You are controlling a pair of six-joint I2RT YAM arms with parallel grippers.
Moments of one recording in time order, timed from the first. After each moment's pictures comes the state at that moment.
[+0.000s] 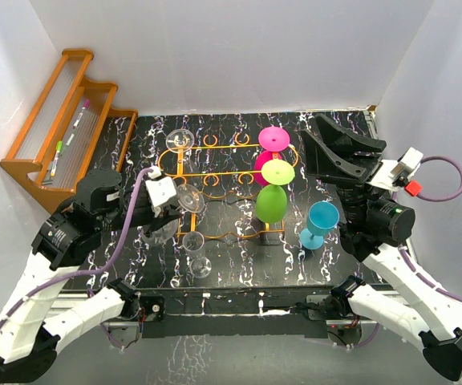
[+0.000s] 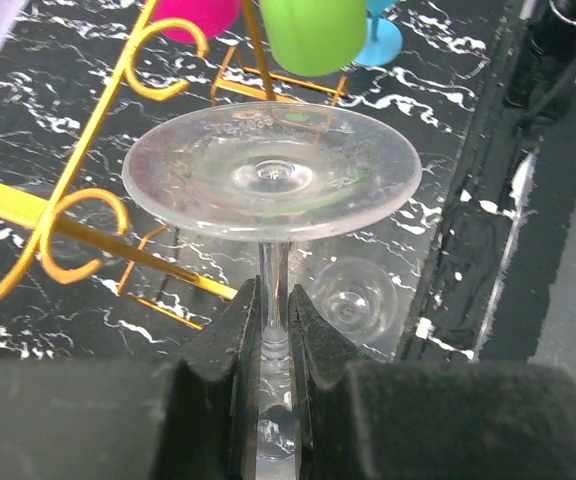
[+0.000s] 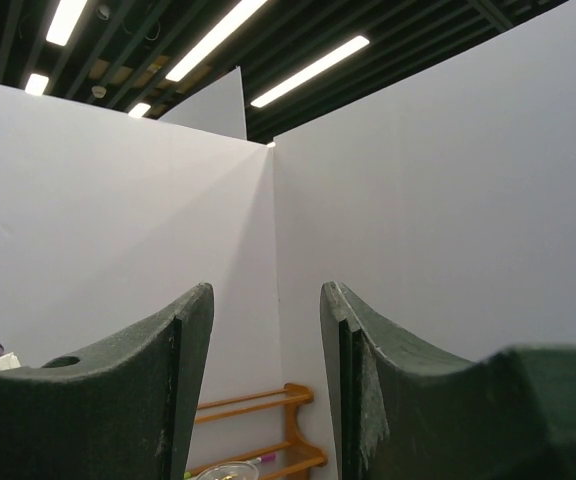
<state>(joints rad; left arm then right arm) -0.61 0.82 1.27 -0.97 0.47 0.40 0.60 0.81 0.81 1.02 -0.09 0.22</state>
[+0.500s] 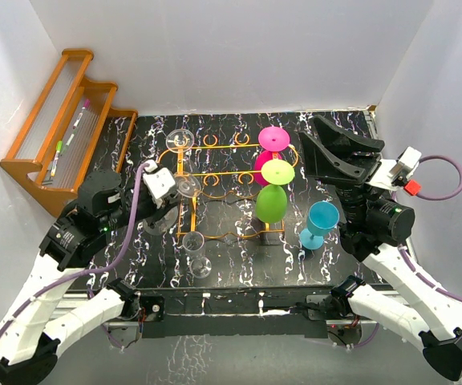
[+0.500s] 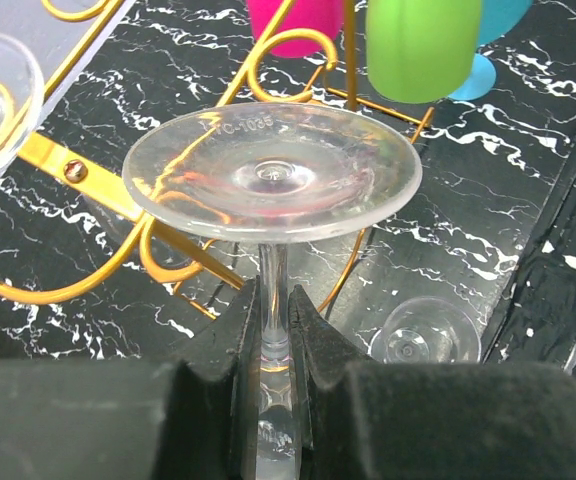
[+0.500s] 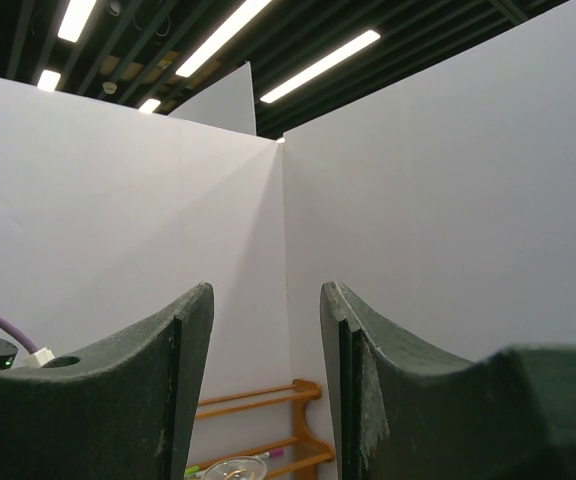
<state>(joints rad) -0.59 0.78 1.17 -0.78 0.34 0.35 0.60 0.81 0.81 1.01 -0.11 0.23</state>
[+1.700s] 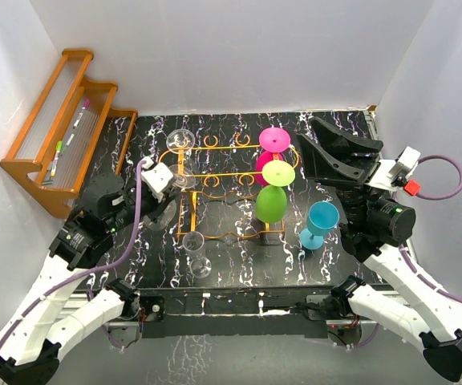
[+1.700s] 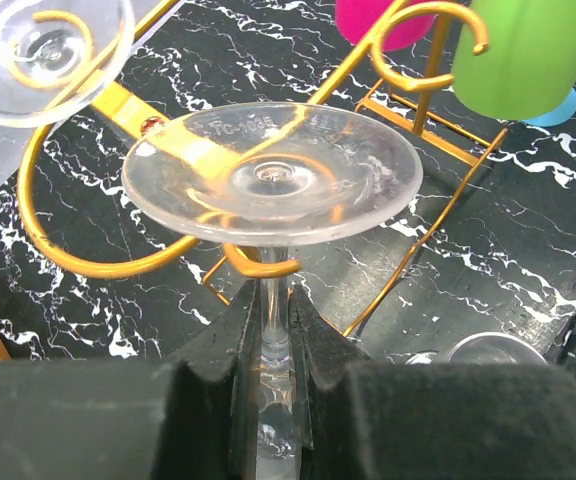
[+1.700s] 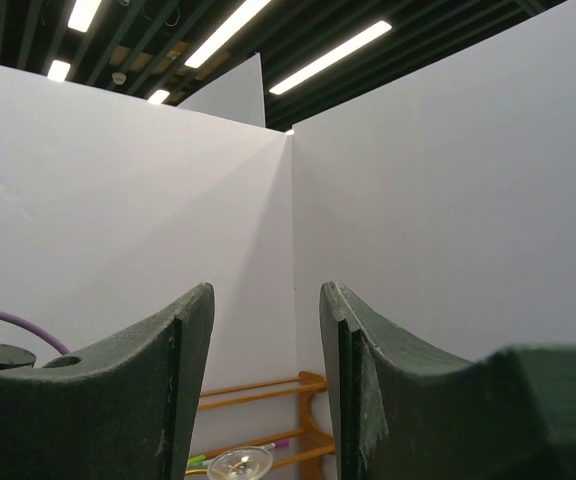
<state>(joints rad) -0.55 0.75 1.04 -0.62 0.22 0.29 0.60 0.80 0.81 0.99 -0.14 0.24</state>
